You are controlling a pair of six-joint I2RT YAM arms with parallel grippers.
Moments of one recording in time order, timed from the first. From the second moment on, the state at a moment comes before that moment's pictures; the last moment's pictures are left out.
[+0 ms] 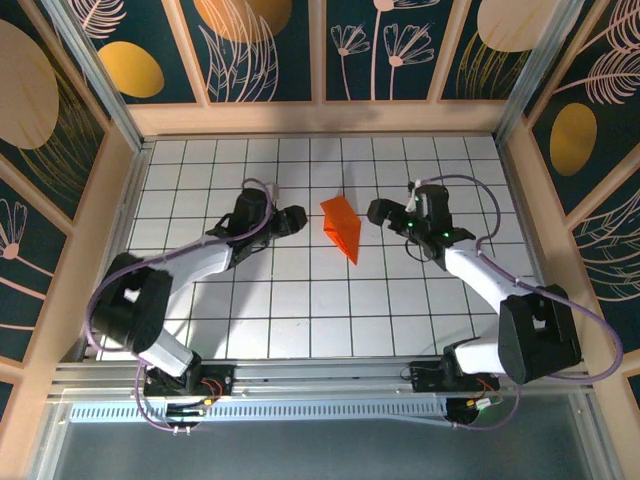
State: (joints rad) left arm -0.51 1.62 0.86 0.16 0.22 -0.73; right arm 0.30 1.33 0.74 -0.04 -0.22 0.60
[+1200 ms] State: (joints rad) left arm -0.51 1.89 0.92 0.38 0.42 -0.75; right arm 0.17 1.34 0.64 0.11 -0.60 0.50
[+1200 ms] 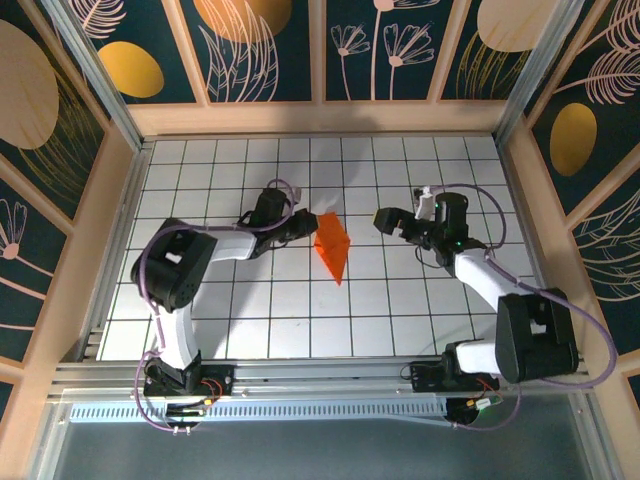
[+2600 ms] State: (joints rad) left arm -0.47 1.74 0.63 0.67 0.72 -0.58; right arm 0.39 1.73 0.75 0.25 -0.95 0.31
